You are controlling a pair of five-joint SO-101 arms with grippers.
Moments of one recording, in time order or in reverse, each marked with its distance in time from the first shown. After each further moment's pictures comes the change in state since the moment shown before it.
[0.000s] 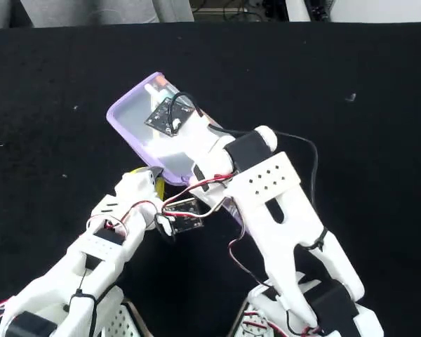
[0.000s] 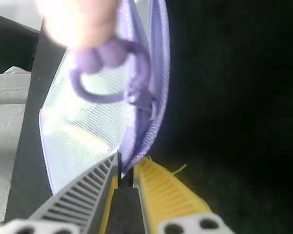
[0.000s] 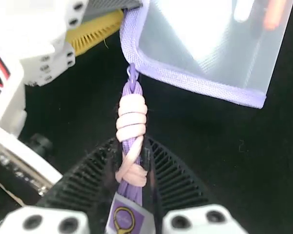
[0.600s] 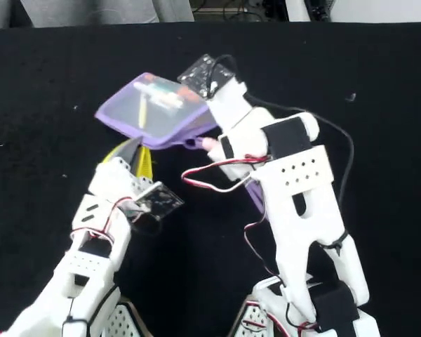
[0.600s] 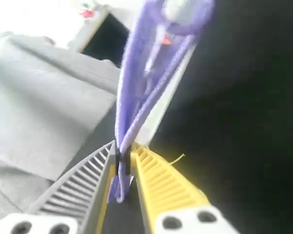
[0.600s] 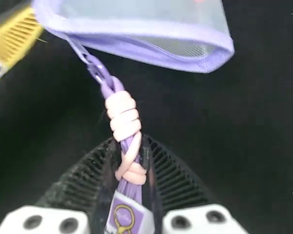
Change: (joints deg) left arm -8.0 -16.0 8.7 -18.7 17.8; right arm 11.6 0.0 -9.1 -1.8 0.0
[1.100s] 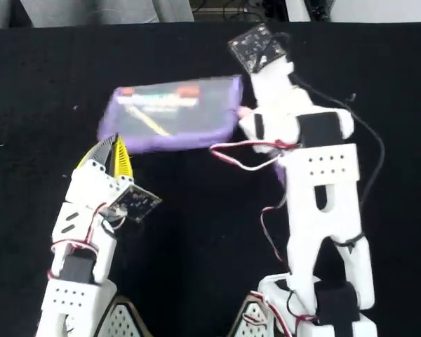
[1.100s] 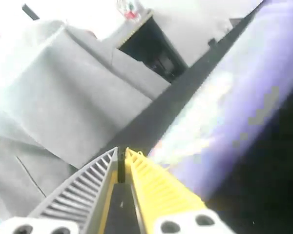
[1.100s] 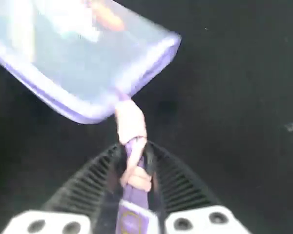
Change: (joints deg) left arm -4.3 -42.5 1.6 38.9 4.5; right arm 11.3 0.0 -0.7 -9.7 0.0
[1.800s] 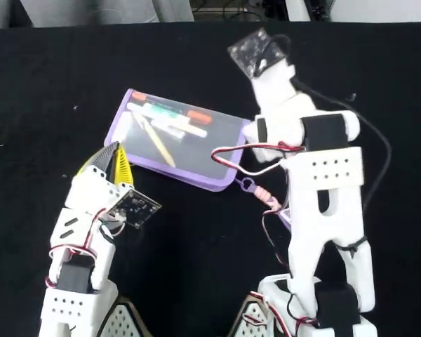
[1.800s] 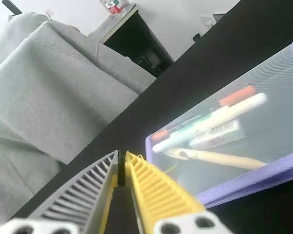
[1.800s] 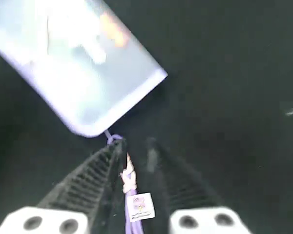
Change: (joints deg) left arm 0.2 -8.3 0.0 12.4 0.1; right arm -0.4 -0.2 0.0 8.7 0.2
